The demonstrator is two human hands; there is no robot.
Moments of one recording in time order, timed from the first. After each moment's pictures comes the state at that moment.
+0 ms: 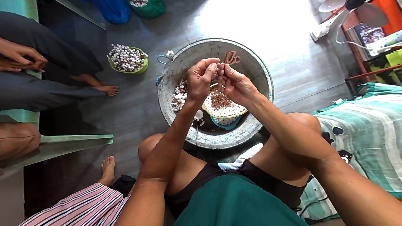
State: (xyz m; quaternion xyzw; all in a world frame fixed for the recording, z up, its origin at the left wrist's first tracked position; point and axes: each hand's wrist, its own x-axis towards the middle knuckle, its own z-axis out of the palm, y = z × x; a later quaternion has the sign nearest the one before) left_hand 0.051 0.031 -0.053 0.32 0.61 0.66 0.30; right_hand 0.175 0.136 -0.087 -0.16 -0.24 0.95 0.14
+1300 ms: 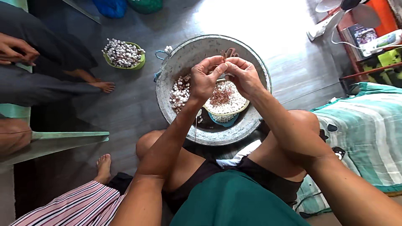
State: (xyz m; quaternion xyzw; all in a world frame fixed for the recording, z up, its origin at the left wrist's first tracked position) left_hand 0.065 0.029 -0.052 0.32 0.60 0.66 0.31; right_hand 0.184 0.148 -0.081 -0.20 -0.47 0.82 0.25
